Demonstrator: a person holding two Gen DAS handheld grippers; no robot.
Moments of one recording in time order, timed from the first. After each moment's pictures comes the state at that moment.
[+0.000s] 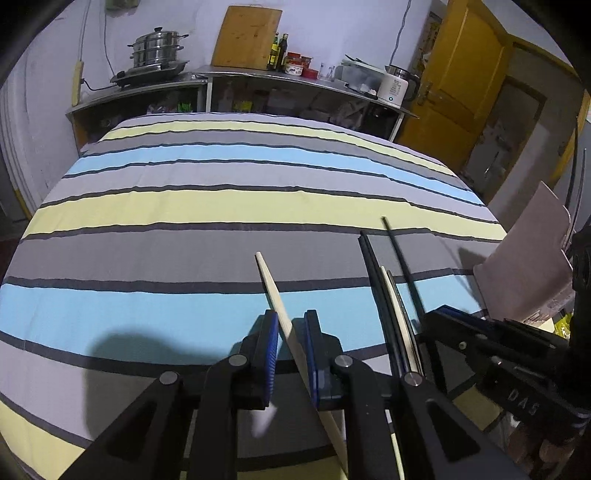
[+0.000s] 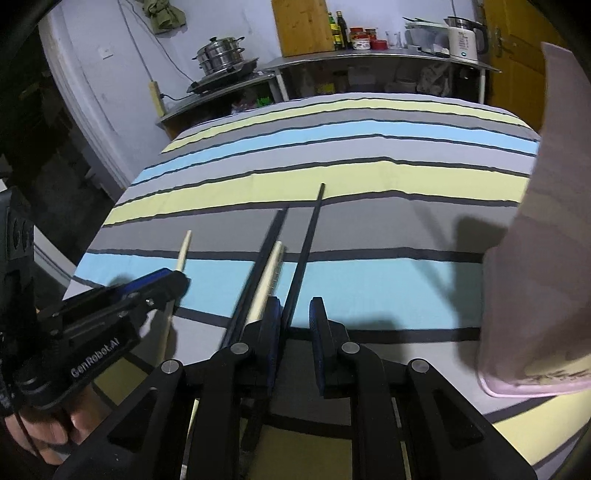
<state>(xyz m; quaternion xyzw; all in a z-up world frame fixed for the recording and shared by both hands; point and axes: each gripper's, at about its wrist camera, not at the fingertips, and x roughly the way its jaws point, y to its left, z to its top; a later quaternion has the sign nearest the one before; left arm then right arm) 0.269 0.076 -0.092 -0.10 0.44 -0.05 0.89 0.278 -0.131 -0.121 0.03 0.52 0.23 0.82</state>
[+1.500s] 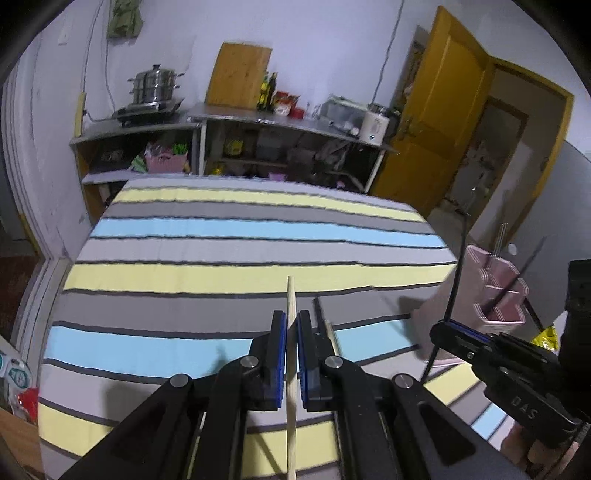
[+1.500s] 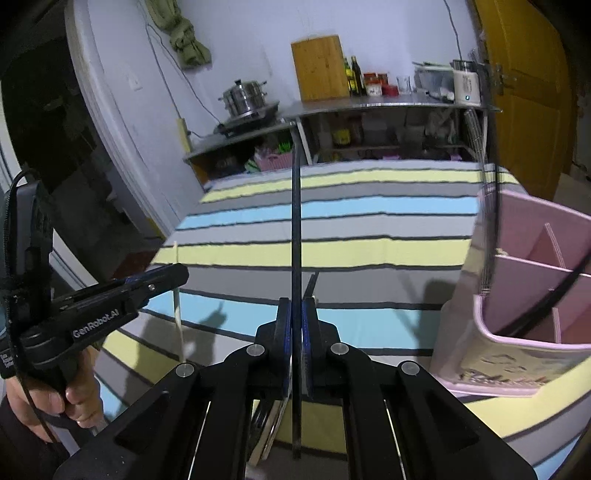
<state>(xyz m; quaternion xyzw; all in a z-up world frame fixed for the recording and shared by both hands) 0.230 0.079 0.026 -0.11 0.38 -0.06 0.92 0.253 -0.152 -0.018 0.05 0.45 0.26 0.85</state>
